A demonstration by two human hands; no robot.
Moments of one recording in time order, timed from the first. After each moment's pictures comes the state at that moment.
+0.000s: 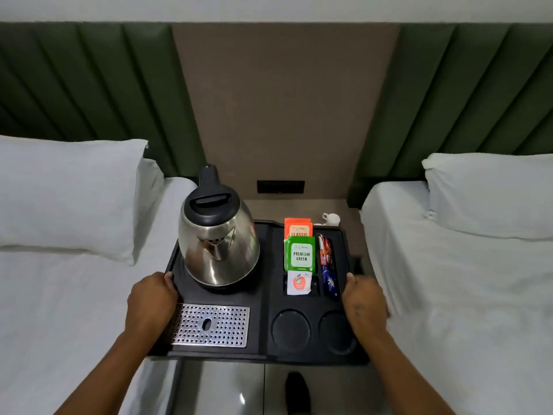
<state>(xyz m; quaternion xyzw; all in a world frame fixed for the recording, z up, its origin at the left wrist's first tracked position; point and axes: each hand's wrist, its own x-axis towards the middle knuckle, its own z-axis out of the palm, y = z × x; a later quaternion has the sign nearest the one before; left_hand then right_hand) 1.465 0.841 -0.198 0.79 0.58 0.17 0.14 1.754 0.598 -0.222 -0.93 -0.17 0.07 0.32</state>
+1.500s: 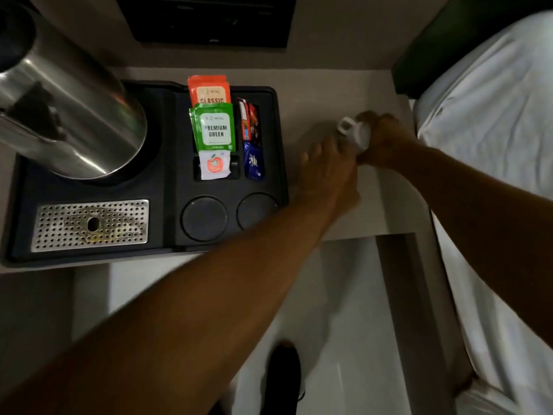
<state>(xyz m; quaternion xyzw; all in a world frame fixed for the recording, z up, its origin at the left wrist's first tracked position) 2.087 0.981 -0.627 0.94 0.23 -0.05 0.23 2.245 0.925 -0.630 -0.92 -0.33 0.22 0.01</state>
